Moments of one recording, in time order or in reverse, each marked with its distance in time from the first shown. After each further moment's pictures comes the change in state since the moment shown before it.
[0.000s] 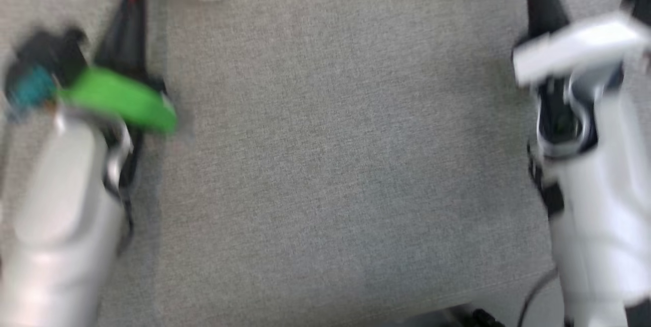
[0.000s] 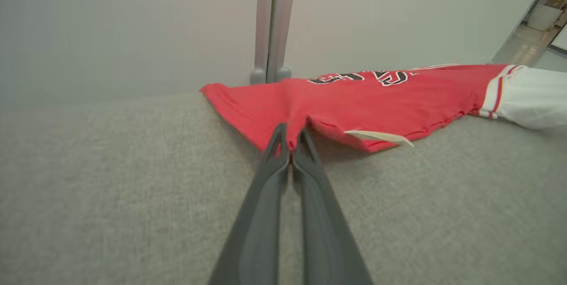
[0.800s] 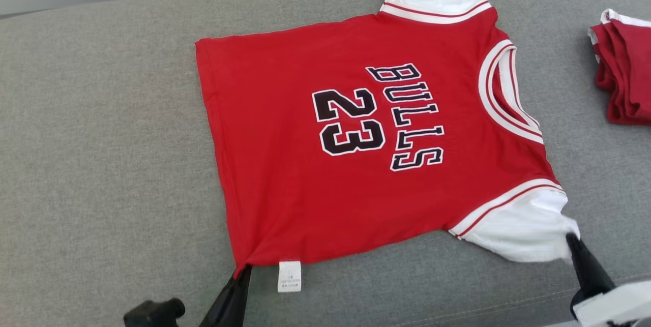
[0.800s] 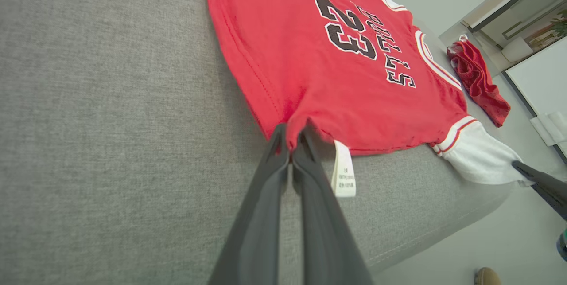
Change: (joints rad) left arm 0.990 -0.056 -0.053 -0.617 -0.167 0.156 0.161; right arm 0.948 0.000 -0.168 -0.419 0.114 0.000 0.189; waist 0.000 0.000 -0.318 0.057
